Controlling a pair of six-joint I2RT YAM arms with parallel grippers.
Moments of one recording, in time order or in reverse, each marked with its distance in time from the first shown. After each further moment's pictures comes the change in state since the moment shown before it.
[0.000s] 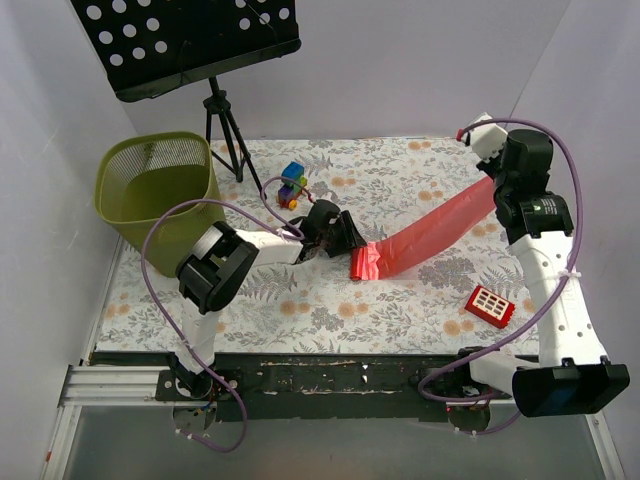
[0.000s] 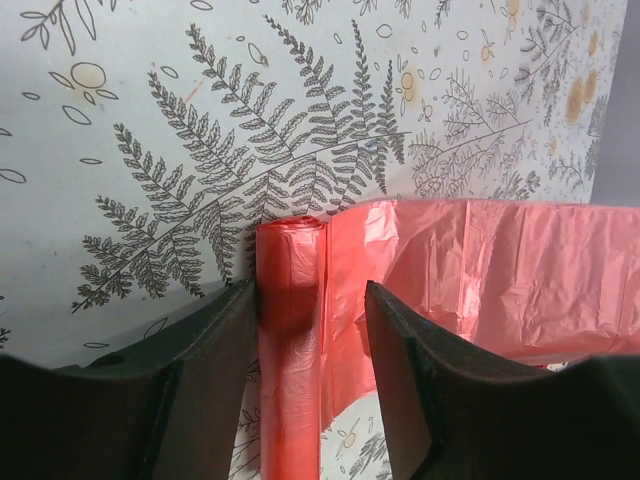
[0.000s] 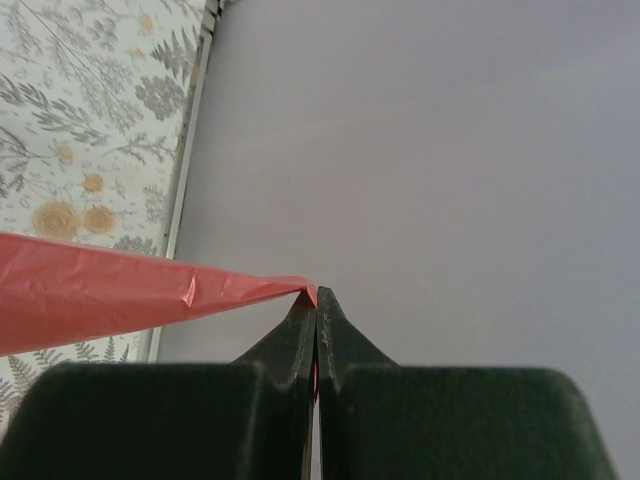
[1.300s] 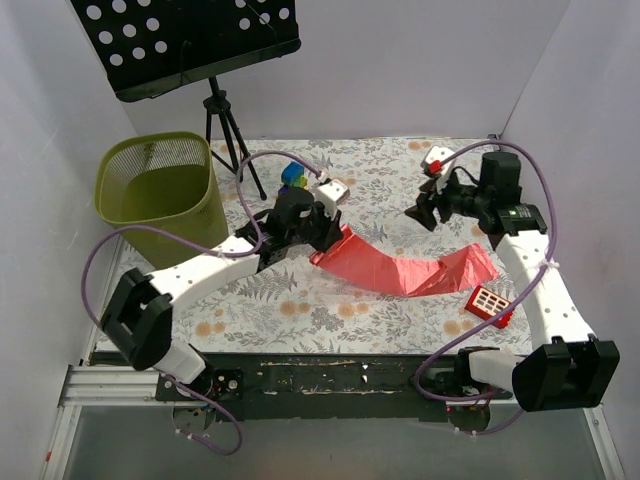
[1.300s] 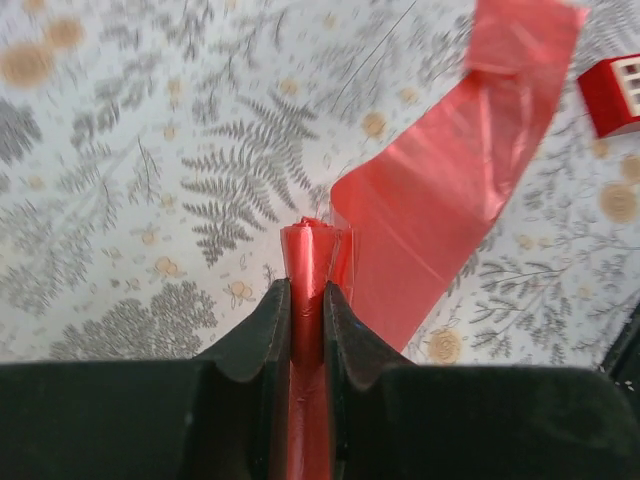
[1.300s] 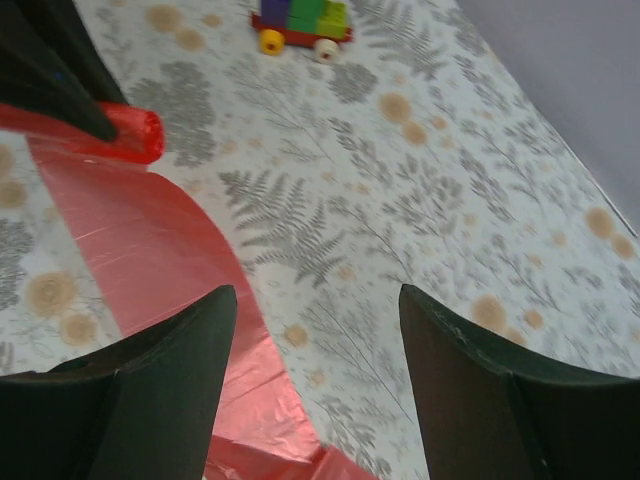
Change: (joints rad) left arm -0.038 -0.480 -0.108 -0.233 0.021 0.840; right arm -0.049 0.000 -0.250 0.079 -1.117 0.287
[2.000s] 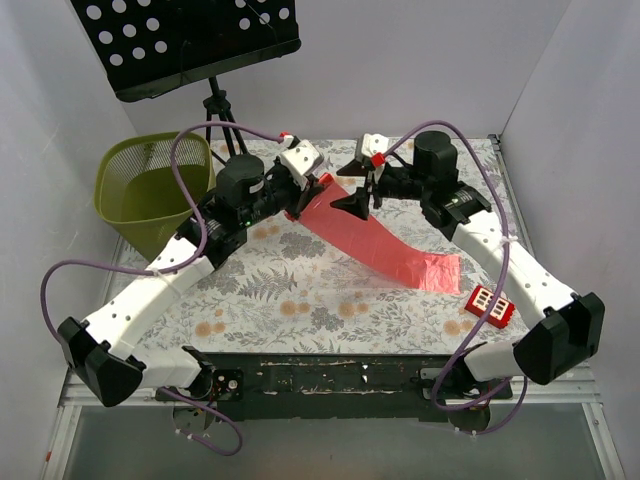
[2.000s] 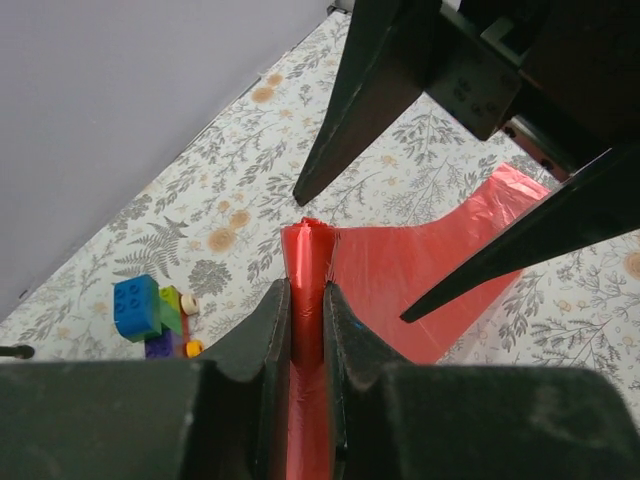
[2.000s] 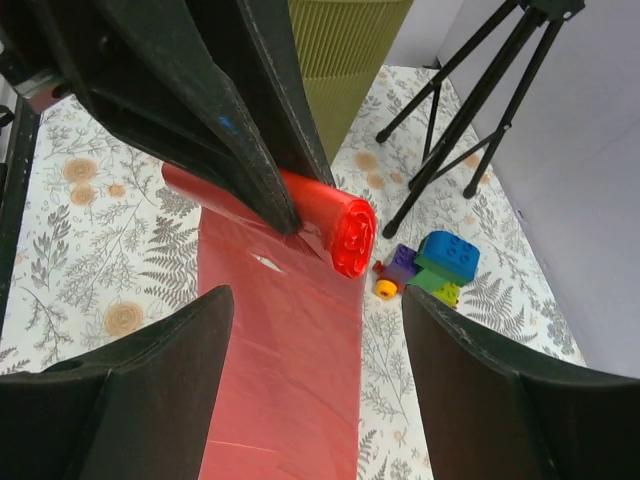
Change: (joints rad) left arm 0.077 -0.285 0.248 -0.185 0.047 0.275; right arm 0.433 0.183 0.167 0.335 -0.116 0.201
